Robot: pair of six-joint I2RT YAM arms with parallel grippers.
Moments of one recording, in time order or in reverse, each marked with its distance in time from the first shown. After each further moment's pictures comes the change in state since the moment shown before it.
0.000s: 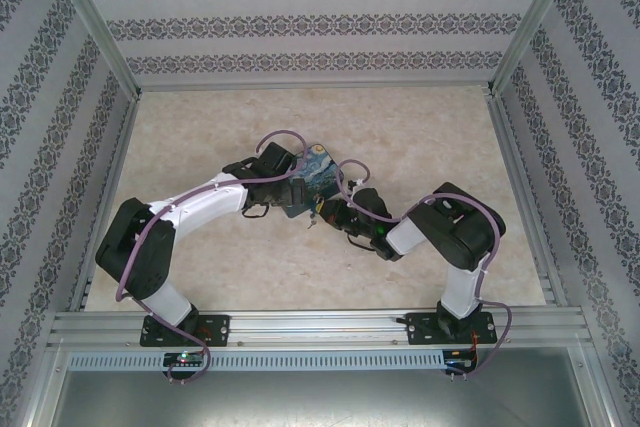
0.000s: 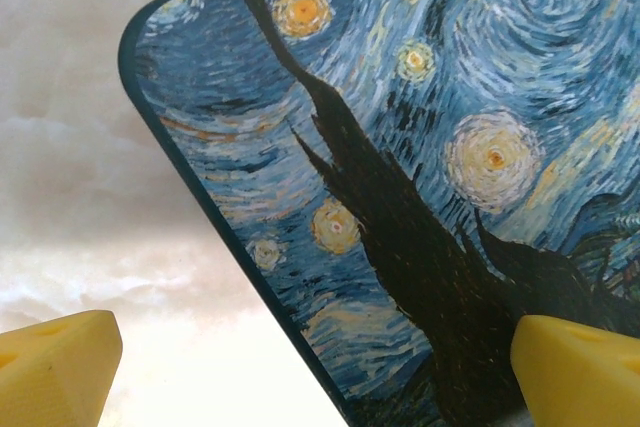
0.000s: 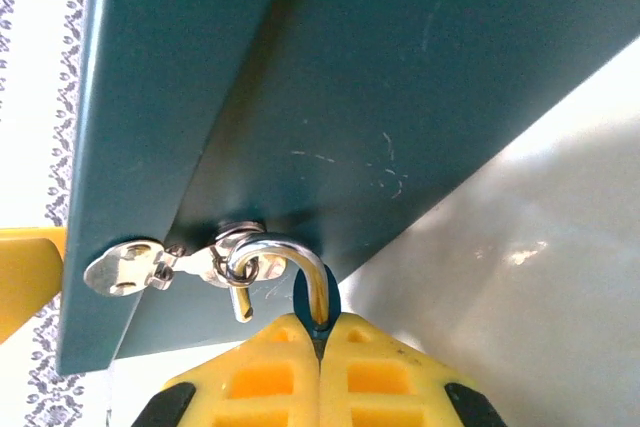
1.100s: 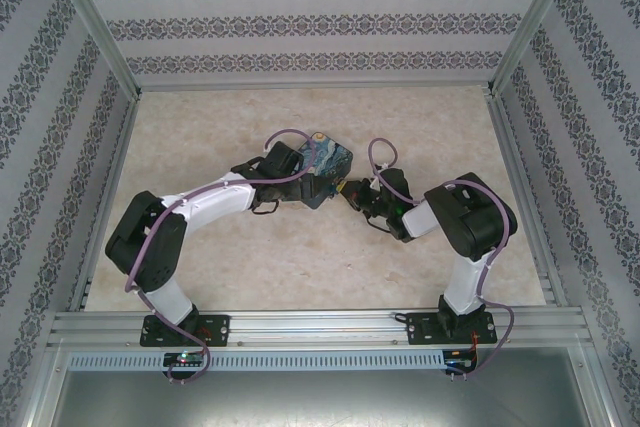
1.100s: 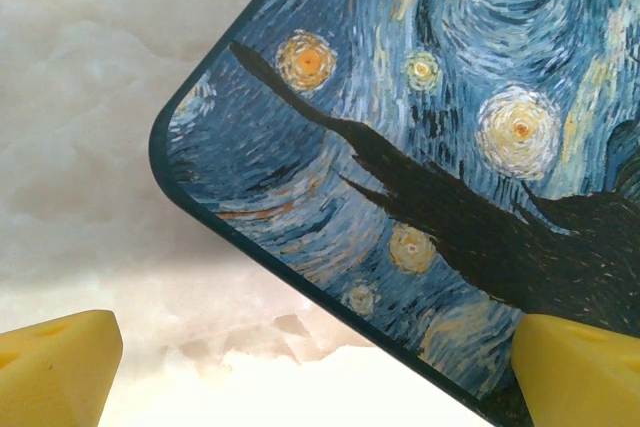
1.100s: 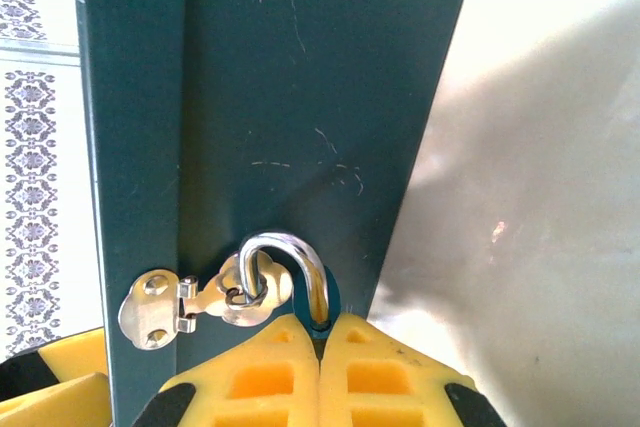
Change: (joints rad) left arm -0.019 0.066 0.012 0.141 0.013 -0.006; right arm -0.246 0.006 0.055 -0.063 -0.185 0.067
